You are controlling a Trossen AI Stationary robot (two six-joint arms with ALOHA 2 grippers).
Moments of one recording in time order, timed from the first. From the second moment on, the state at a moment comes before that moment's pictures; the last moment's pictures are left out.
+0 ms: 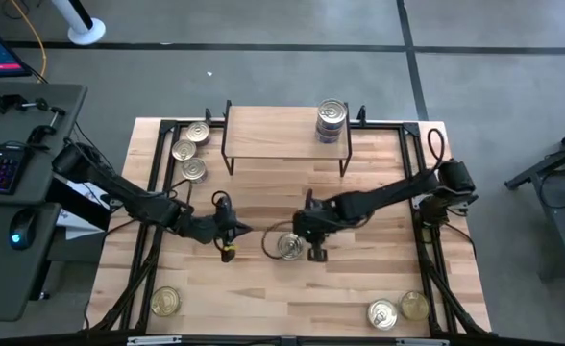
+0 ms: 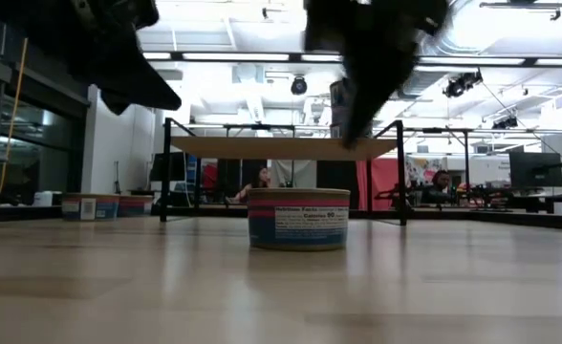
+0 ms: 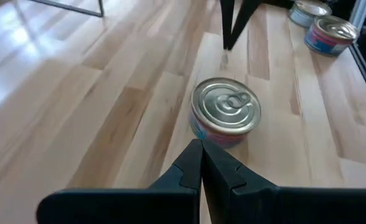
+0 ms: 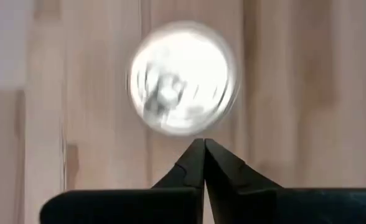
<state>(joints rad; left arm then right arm) -0.42 1.24 0.57 0.06 -0.47 -0.46 0.23 1.78 1.29 -0.67 0.00 0.26</state>
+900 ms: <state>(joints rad) -0.28 1.80 0.78 0.36 -0.15 -0.18 0.34 1.73 0.91 -0.09 0.12 0.55</state>
